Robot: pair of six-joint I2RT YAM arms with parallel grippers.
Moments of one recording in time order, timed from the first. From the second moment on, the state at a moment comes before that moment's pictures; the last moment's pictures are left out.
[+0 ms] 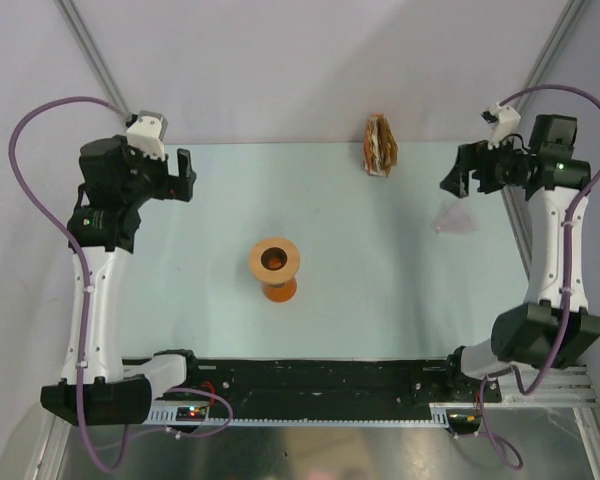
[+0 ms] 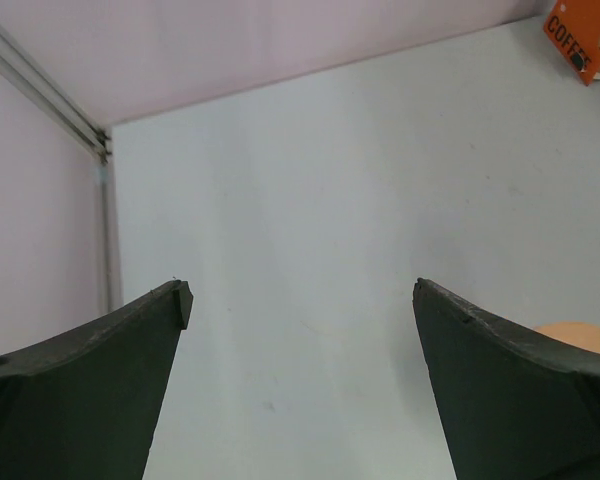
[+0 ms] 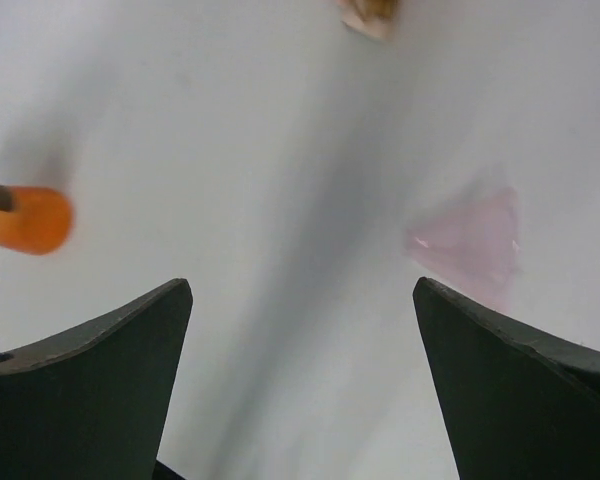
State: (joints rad) left arm 0.04 1.13 1.41 -0.65 0.21 0.16; right arm -0.20 1.43 1.66 -0.94 -0.67 -0.29
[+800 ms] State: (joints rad) left arm -0.04 1.12 1.48 -0.82 0.22 0.23; right arm -0.32 2.05 1.82 -1.02 -0.46 -0.64
